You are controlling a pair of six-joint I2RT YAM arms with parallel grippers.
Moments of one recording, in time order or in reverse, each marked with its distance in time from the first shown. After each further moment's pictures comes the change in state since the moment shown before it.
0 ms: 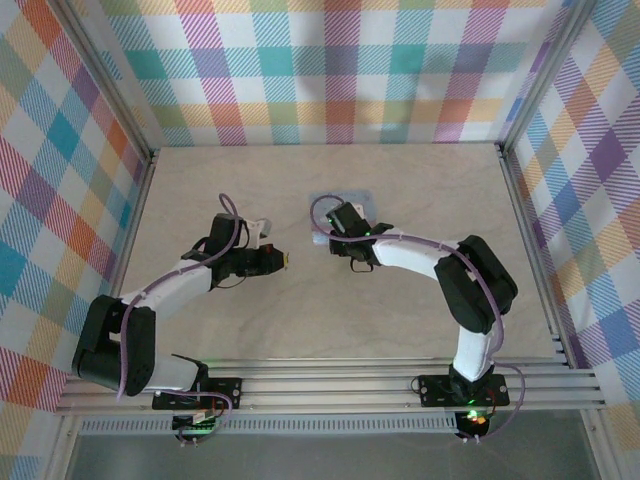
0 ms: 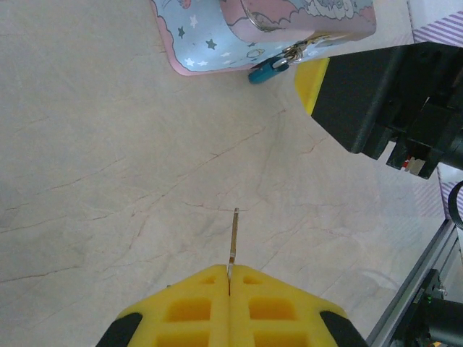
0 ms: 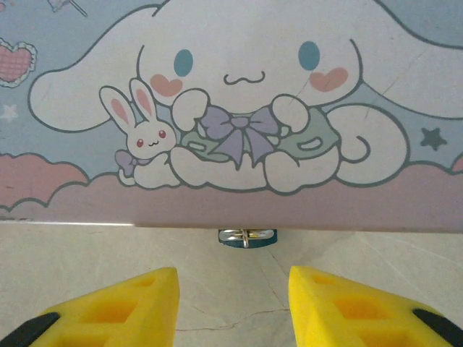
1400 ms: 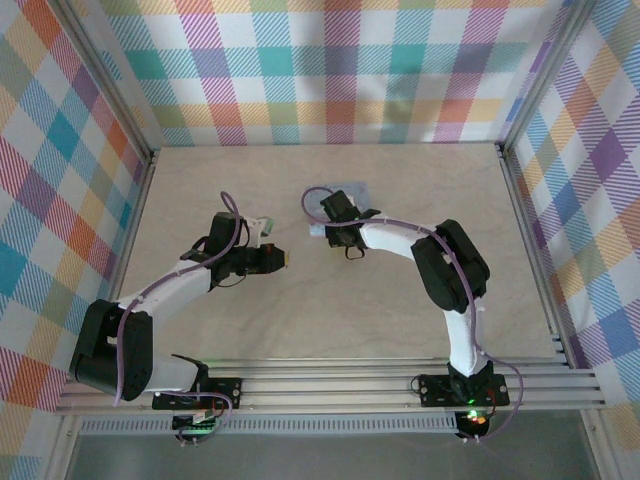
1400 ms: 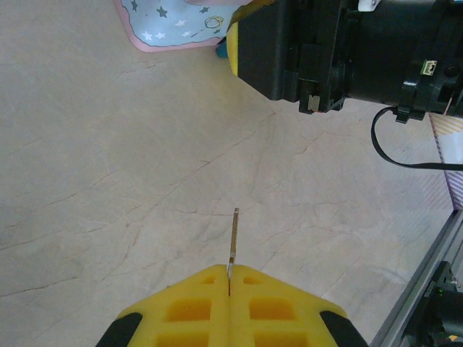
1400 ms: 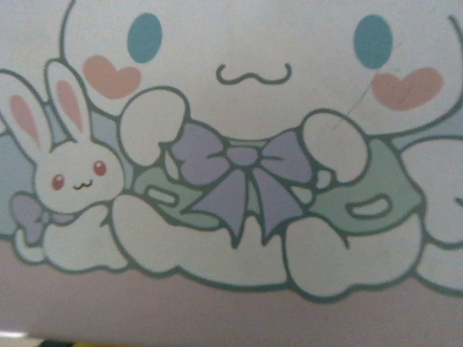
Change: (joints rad) left arm -0.010 -0.025 0.009 -0.009 -0.013 0.055; right arm -0.055 0.217 0.220 -0.059 -0.039 -0.118
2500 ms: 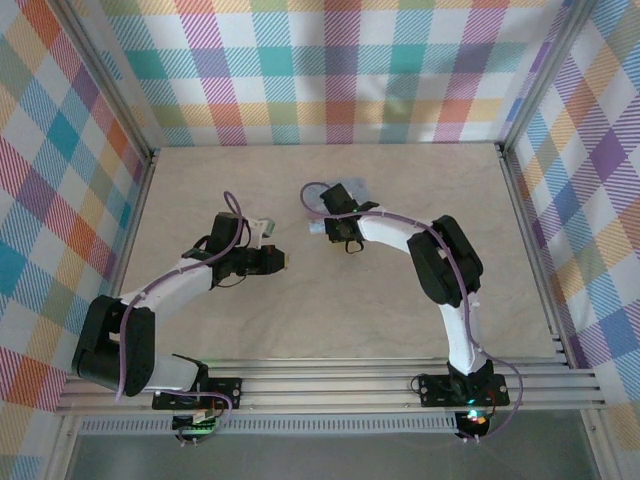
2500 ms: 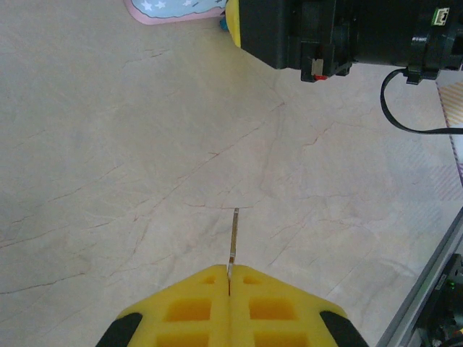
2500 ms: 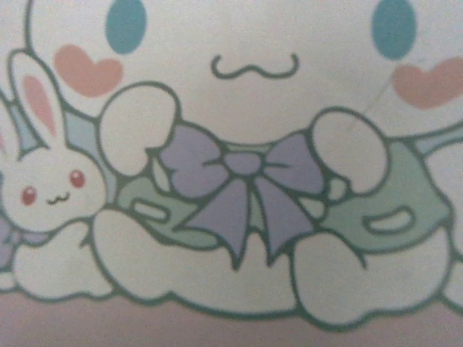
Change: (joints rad) left arm 0.000 0.024 0.010 -0.022 -0.003 0.031; right arm -0.022 0.057 0.096 -0.069 -0.019 -0.036
